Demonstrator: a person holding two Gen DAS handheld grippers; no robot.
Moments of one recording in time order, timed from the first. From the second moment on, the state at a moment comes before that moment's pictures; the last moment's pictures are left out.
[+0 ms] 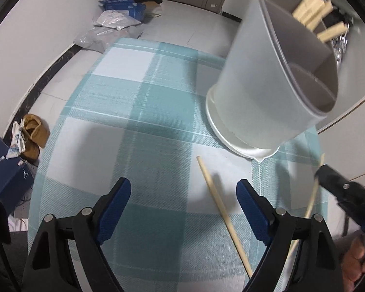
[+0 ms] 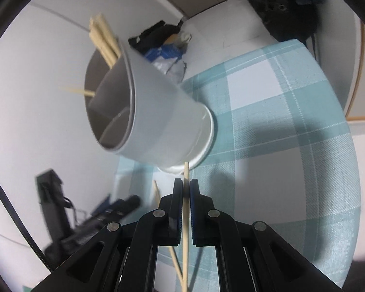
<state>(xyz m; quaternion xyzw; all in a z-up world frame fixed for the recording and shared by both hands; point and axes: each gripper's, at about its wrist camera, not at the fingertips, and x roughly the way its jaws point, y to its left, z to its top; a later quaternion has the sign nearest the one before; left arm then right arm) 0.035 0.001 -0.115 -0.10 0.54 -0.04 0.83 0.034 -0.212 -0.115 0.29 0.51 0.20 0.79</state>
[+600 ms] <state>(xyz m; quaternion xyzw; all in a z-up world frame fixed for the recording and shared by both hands) 0.043 -0.024 -0.119 -0.09 0.54 0.04 0.84 0.014 -0.237 -0.073 0.24 0.46 0.19 0.83</state>
